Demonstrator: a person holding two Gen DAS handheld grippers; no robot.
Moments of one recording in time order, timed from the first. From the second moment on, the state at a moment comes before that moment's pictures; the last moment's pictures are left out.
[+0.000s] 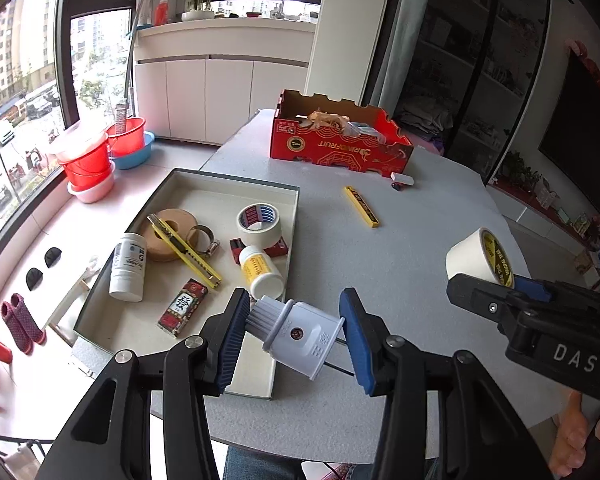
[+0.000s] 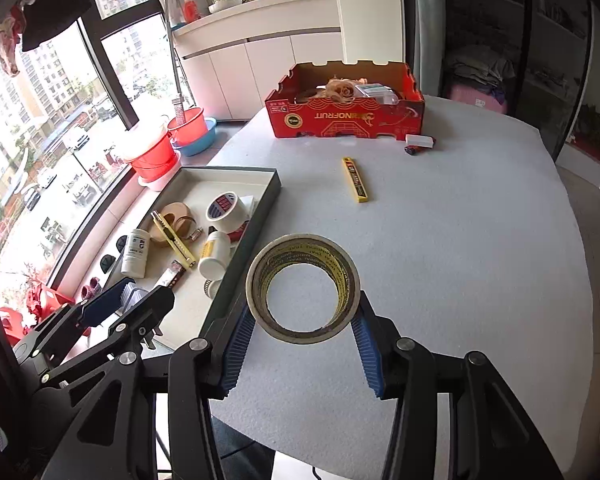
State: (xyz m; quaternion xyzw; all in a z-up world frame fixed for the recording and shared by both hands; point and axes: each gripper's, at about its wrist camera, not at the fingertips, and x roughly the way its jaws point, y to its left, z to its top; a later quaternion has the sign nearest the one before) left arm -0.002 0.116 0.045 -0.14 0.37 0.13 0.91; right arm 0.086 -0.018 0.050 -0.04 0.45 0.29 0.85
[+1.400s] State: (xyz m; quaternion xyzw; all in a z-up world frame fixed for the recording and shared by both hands) left arm 0.035 0.240 -0.036 -0.16 0.45 0.25 0.84; right arm 0.142 0.162 -0.023 -0.15 0.50 0.34 0.78
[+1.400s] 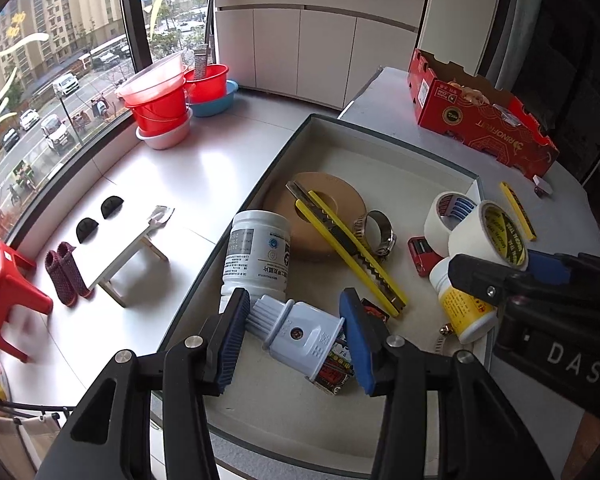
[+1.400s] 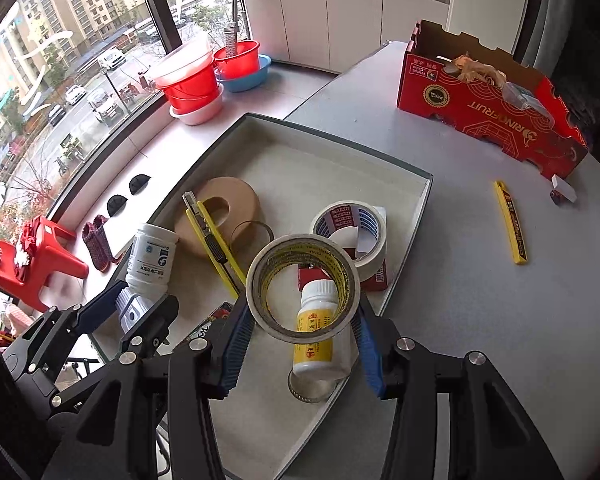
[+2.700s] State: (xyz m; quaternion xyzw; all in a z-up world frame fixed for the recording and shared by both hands) left arm -0.028 0.209 -0.004 -0.20 0.50 0.29 0.79; right arm 0.094 0.101 0.025 -0.13 0.53 0.35 0.76
